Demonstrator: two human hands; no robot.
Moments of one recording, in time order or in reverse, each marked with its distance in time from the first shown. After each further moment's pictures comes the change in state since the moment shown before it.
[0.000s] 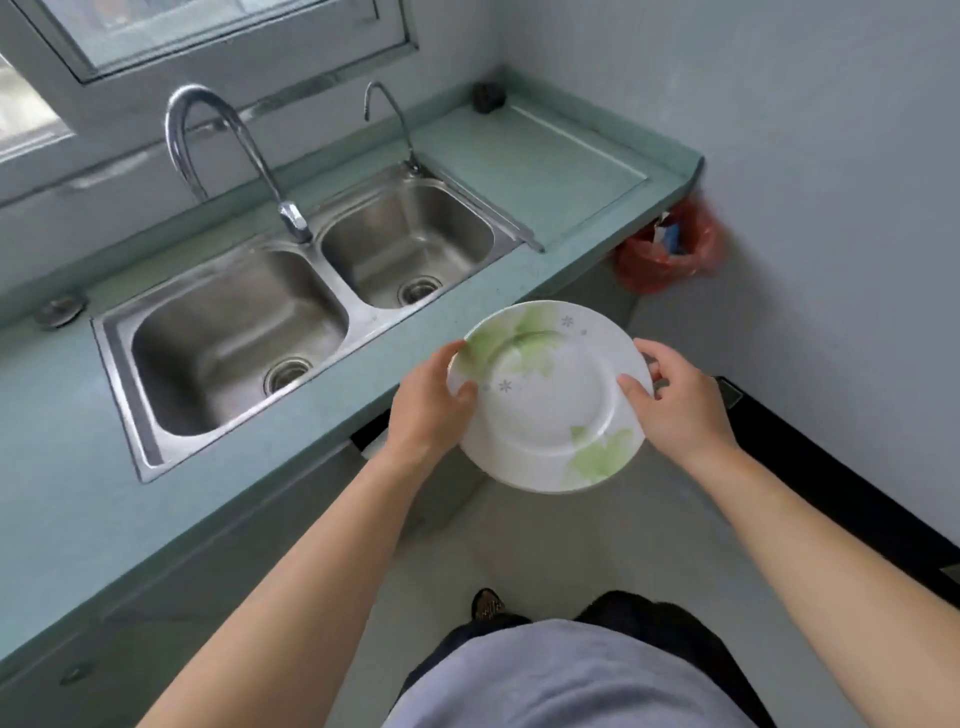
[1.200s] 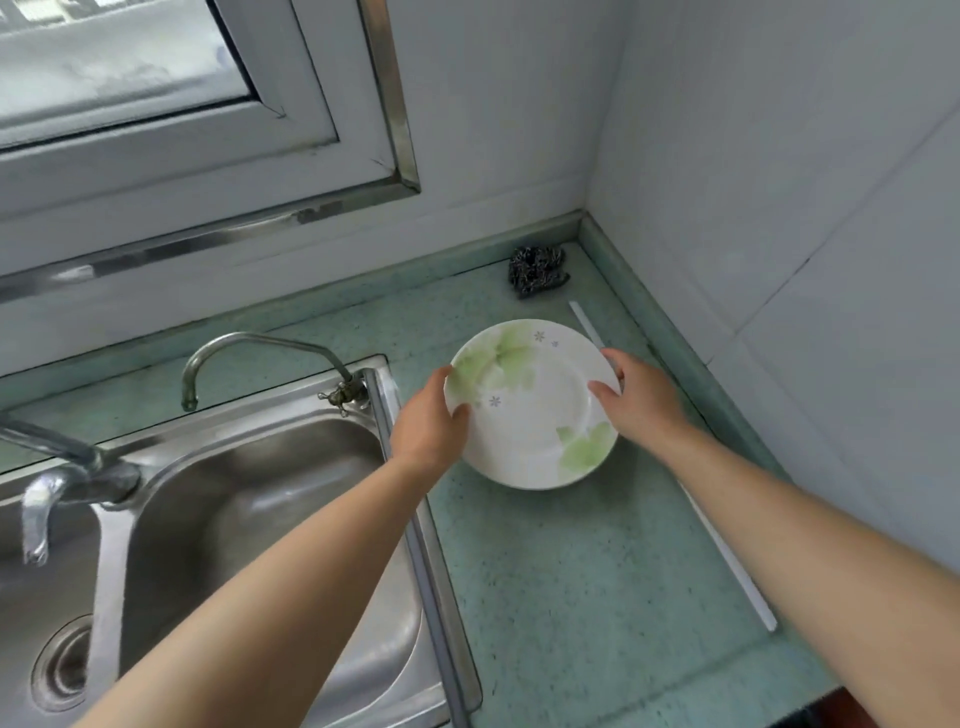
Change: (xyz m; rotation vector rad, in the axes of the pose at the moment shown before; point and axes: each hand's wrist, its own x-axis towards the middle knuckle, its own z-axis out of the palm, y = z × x) left_hand 0.668 0.070 0.079 0.069 0.161 -0.328; right_hand 0.771 -0.048 0.128 -0.344 -0.424 -0.208
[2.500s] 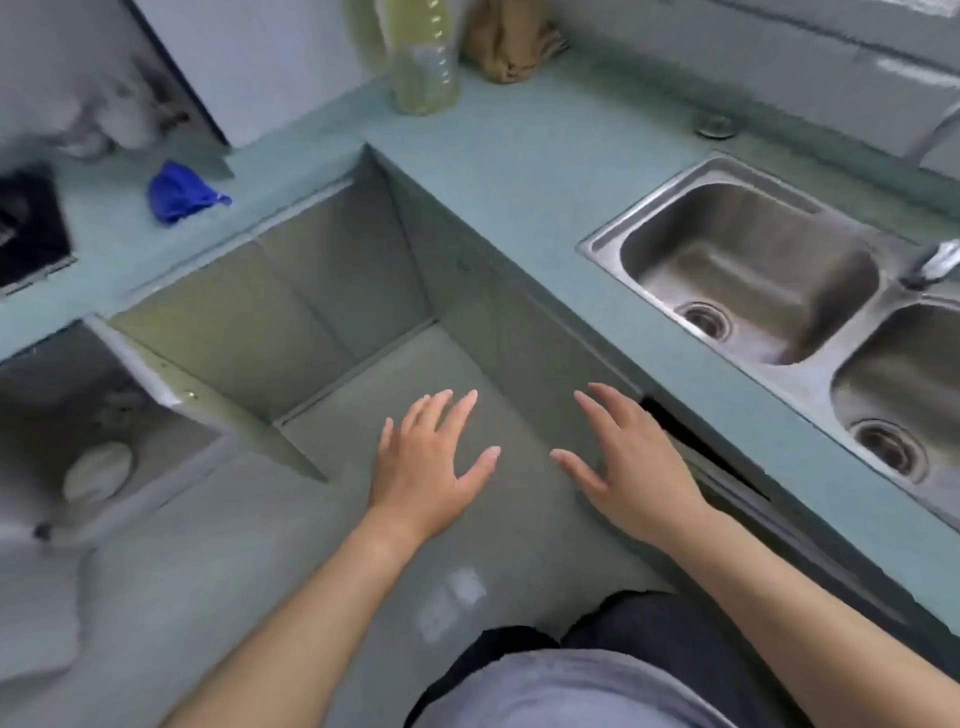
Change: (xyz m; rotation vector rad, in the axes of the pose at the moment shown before) left_hand -0.759 -0.355 -0.135 0.181 0.541 -0.829; right_hand -0.651 -0.270 0.273 -0.503 -0.737 -1.329
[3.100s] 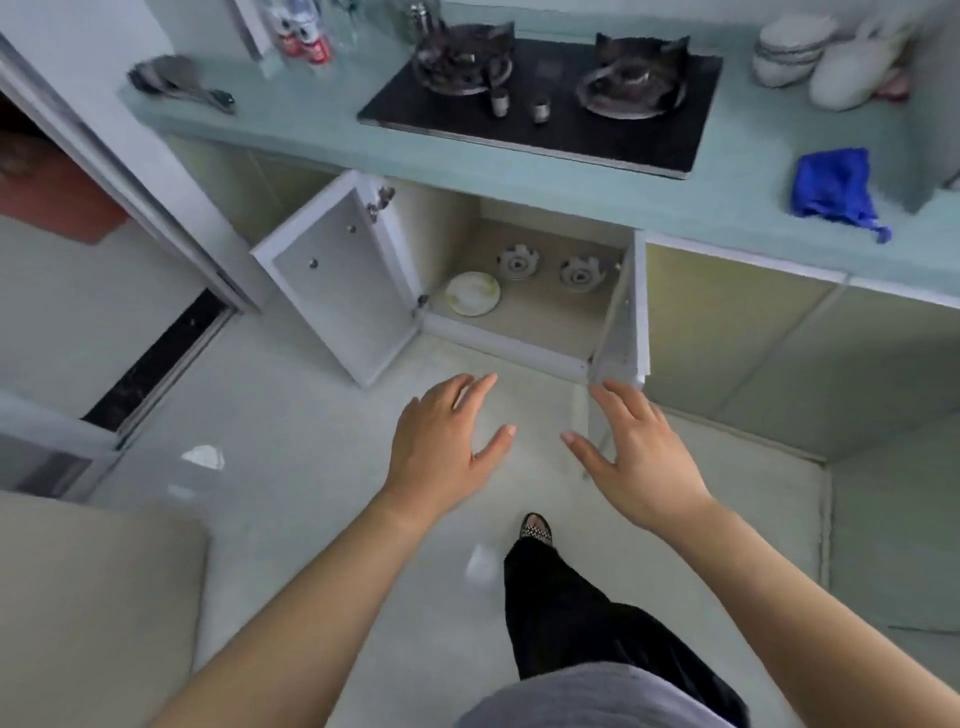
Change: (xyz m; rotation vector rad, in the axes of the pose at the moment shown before) left_hand -0.177 -0.431 -0.076 -0.091 0.385 -0.883; right_hand 0.176 -0.485 0.206 -0.040 -0.391 -0.871
